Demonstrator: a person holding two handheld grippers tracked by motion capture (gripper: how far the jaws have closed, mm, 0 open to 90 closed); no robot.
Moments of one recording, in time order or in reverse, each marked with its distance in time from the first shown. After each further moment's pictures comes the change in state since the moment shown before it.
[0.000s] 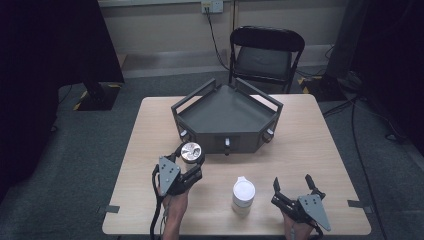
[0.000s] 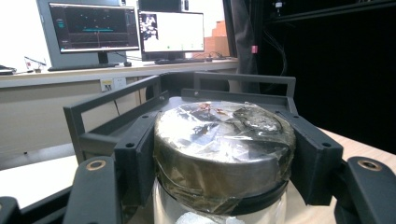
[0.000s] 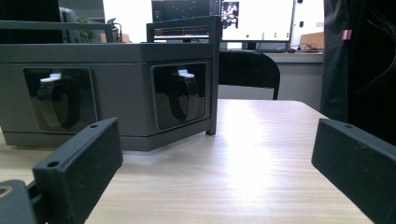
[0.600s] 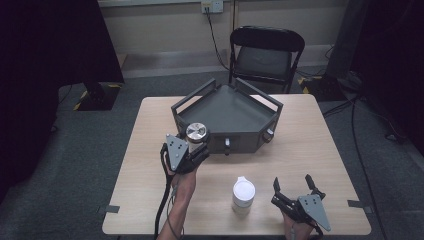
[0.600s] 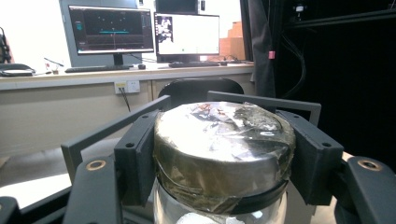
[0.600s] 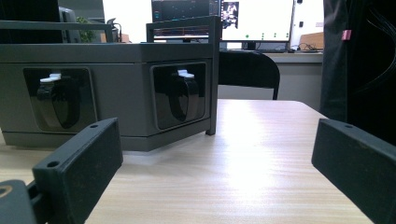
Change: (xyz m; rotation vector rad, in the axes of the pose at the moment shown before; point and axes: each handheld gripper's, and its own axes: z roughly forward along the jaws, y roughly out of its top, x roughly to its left) left arm -0.014 0.031 0.040 0.004 0.081 -0.006; right arm 0.000 0.000 0.000 0.000 -0.001 0.000
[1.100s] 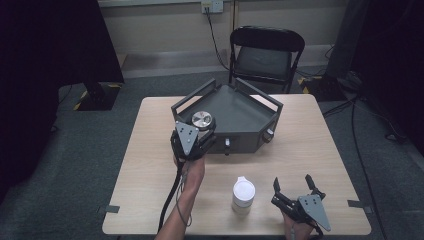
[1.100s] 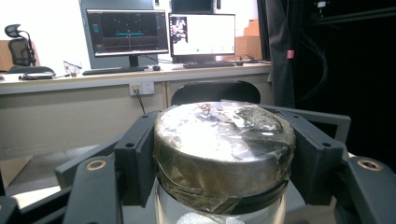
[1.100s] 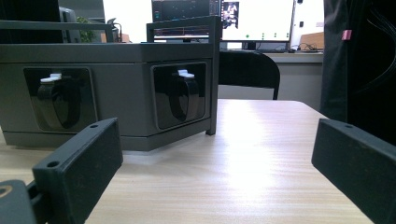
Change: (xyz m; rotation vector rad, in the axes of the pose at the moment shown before) left arm -0.018 0.013 0.041 0.011 0.074 0.022; right arm 0.000 0.000 0.000 0.001 0.001 0.001
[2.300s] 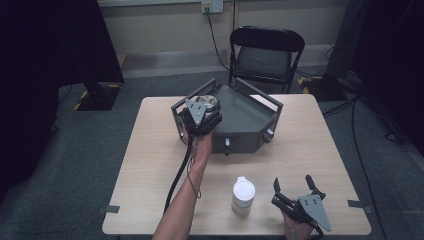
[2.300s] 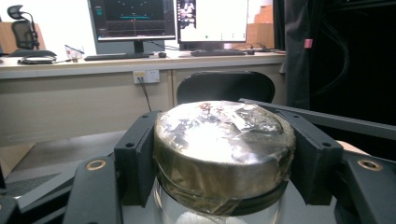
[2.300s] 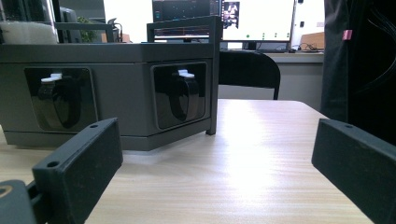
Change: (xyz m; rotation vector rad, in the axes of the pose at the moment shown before) left arm 0.005 -0.001 0.075 0.058 0.033 -0.034; right arm -0.001 0.000 0.000 0.000 0.002 0.000
